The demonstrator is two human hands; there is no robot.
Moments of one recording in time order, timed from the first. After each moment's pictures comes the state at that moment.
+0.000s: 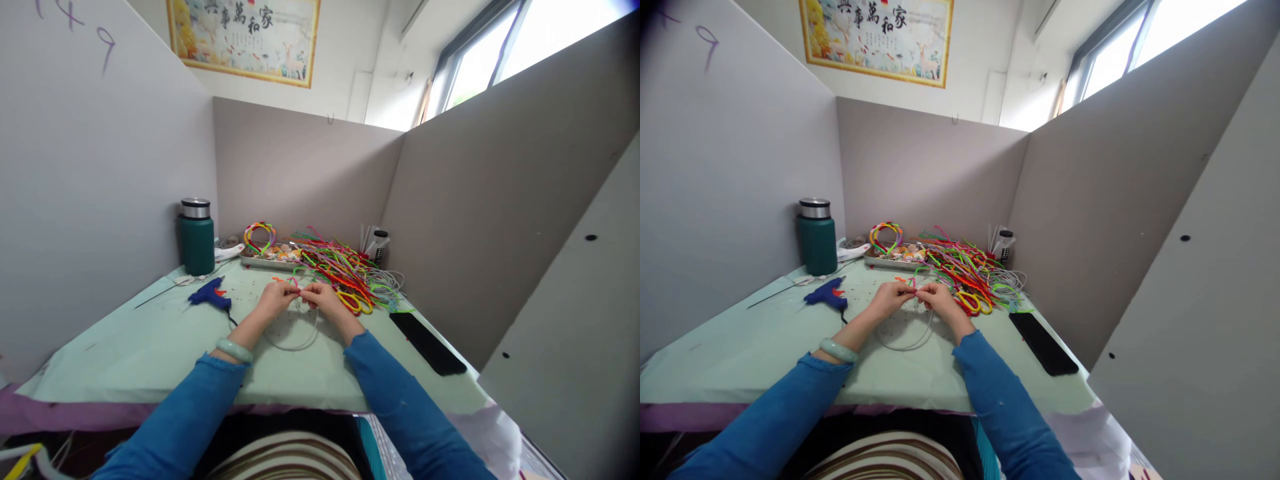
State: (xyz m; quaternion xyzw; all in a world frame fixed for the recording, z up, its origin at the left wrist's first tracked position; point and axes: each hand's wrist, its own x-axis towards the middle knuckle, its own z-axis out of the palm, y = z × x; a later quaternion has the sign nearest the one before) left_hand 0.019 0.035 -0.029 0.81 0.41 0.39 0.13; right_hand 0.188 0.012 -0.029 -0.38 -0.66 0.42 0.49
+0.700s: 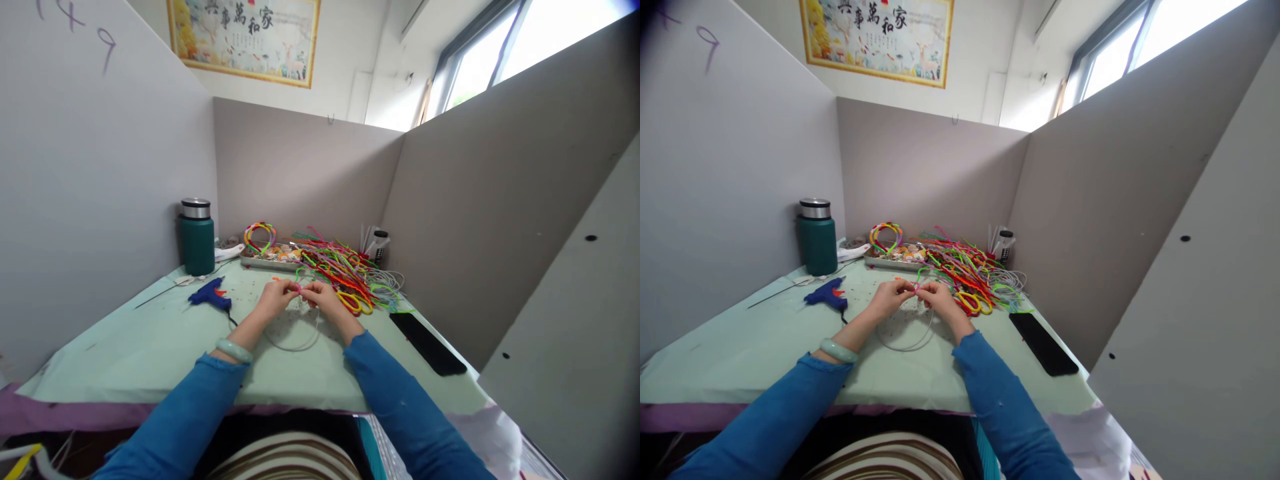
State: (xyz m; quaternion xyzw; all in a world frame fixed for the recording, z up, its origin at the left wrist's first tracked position) left_hand 0.021 0.027 -0.023 0.78 0.43 0.43 0.15; right_hand 0.187 0.009 -0.025 -0.38 -0.66 0.42 0.50
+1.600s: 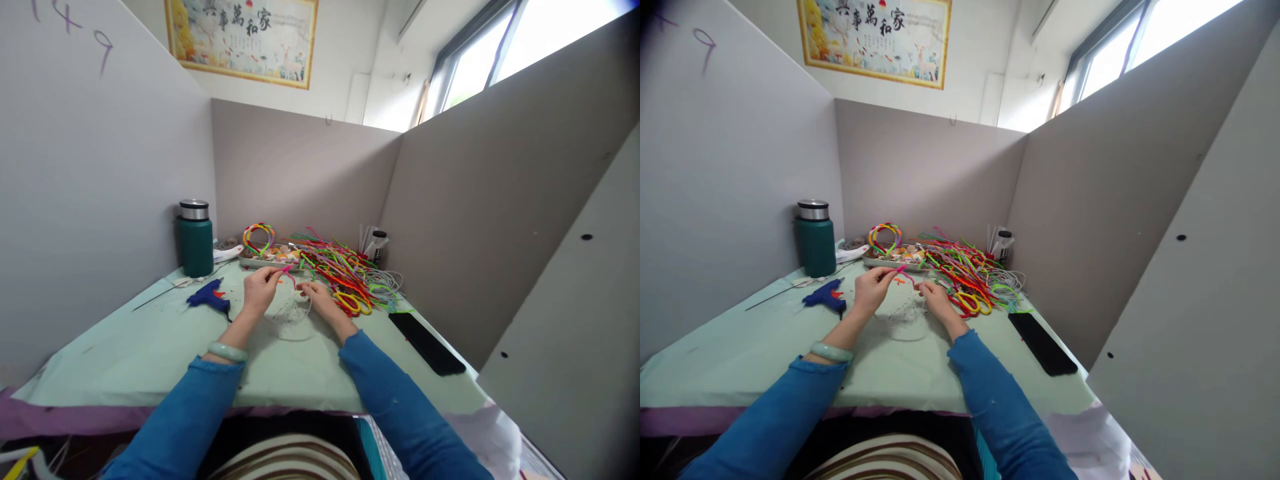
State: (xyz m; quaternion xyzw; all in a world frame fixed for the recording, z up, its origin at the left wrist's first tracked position) left_hand 0.004 0.019 -0.001 0.66 0.45 0.60 0.08; right_hand 0.187 0.033 -0.043 -0.41 -0.69 0.31 0.51
